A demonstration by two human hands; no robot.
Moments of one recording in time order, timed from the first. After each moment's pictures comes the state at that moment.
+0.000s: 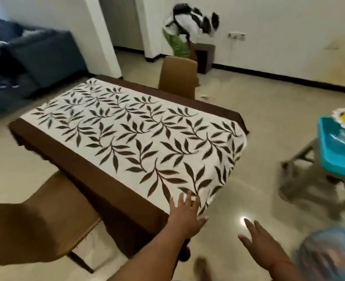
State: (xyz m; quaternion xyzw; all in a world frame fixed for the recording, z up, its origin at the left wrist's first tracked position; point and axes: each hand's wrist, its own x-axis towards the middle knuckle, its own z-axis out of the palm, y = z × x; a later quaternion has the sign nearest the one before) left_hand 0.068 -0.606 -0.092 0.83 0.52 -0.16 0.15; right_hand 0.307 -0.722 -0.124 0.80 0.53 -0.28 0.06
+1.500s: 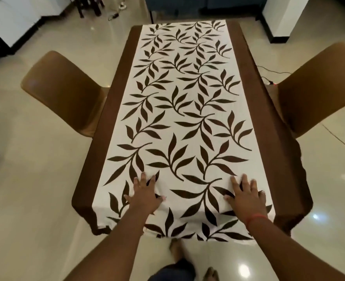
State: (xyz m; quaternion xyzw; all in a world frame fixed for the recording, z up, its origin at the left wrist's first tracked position) left_hand 0.241 -0.425 -0.125 0.21 0.93 -0.01 0.31; right_hand 0.464 -0.189 -0.135 0.39 0.89 -0.12 0.21
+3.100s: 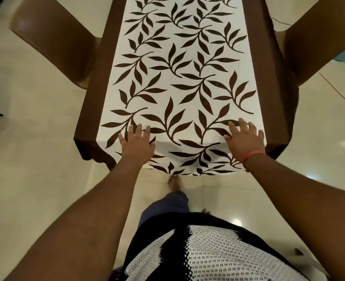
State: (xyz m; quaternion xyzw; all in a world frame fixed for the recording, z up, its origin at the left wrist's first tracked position) left_hand 0.296 -0.474 -0.117 0.30 0.94 -0.08 0.15; right_hand 0.505 -0.208 -0.113 0.36 0.92 -0.08 0.15
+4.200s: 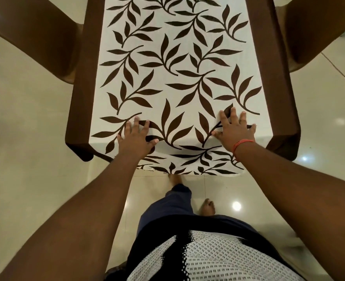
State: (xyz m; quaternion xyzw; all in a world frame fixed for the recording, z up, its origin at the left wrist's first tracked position) left_hand 0.265 -0.468 -0.145 0.31 0.92 -0.06 0.23; right_hand 0.466 -0.218 -0.144 0.38 0.89 -0.13 0.19
